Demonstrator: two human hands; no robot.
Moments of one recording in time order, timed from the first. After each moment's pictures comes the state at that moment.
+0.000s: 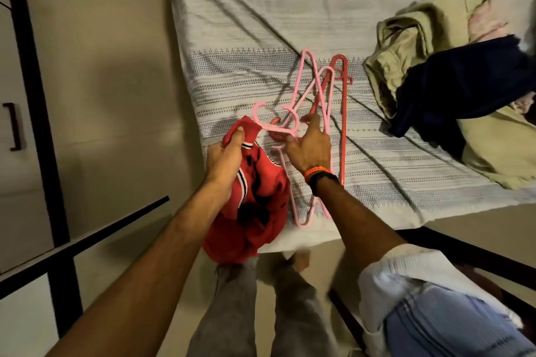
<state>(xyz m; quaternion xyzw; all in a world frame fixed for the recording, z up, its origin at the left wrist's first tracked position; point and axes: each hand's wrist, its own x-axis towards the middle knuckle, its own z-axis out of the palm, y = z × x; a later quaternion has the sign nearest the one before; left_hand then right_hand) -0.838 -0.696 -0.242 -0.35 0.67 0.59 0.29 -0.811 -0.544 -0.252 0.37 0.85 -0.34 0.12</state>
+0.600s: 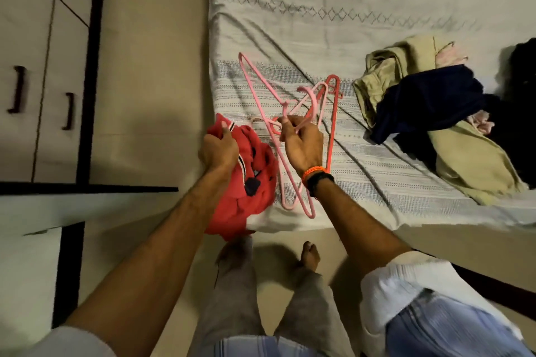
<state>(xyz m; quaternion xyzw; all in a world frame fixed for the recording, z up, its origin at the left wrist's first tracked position) -0.778 -0.700 -0.147 -0.37 0.80 0.44 0.14 -0.755 -0.558 -0.153 0.27 0.83 -0.49 0.02</state>
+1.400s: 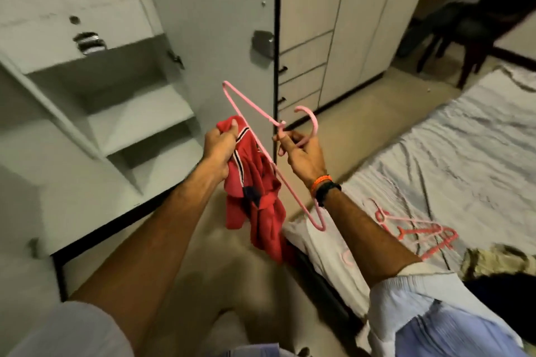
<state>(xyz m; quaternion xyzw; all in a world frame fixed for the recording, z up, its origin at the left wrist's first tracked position) -0.484 -0.845 0.053 -0.48 0.52 0.63 -0.30 -0.582 -0.706 0.041 -0.28 0.72 -0.61 0.20</state>
